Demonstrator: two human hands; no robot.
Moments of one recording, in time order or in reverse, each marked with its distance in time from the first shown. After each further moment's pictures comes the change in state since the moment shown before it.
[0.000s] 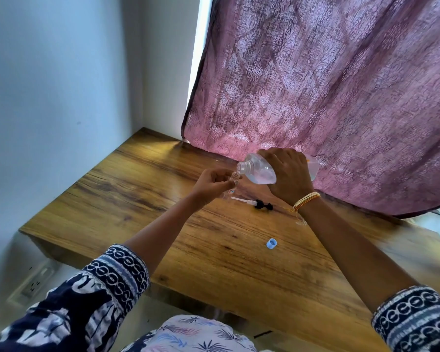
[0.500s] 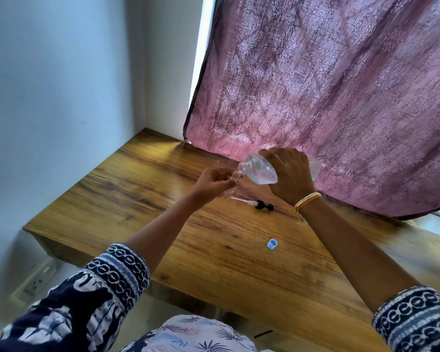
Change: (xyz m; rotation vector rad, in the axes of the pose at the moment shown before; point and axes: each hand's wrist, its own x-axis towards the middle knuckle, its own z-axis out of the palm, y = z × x) left_hand -0.001 0.000 -0.004 0.009 -0.001 0.038; right_hand -0.001 -0.002 -0.003 0.010 0.027 -0.012
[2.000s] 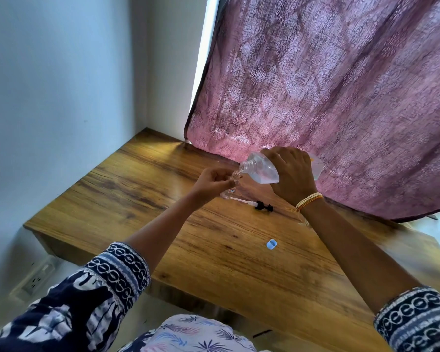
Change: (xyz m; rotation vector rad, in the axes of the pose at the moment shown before) left_hand -0.002 -0.001 -0.005 0.007 -0.019 0.036; right_hand 0.002 -0.001 -0.006 -0.037 0.018 -0.016
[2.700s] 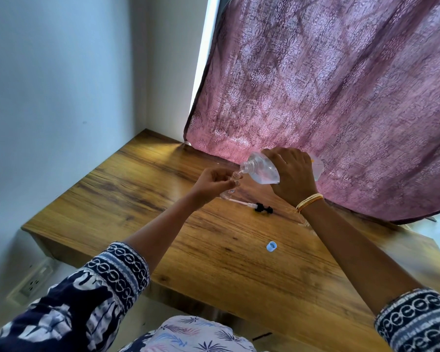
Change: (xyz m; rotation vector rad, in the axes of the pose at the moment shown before) left_hand 0.007 -0.007 -0.005 -0.001 -0.019 0.049; right_hand 0.002 0.001 -0.002 0.004 0.049 -0.004
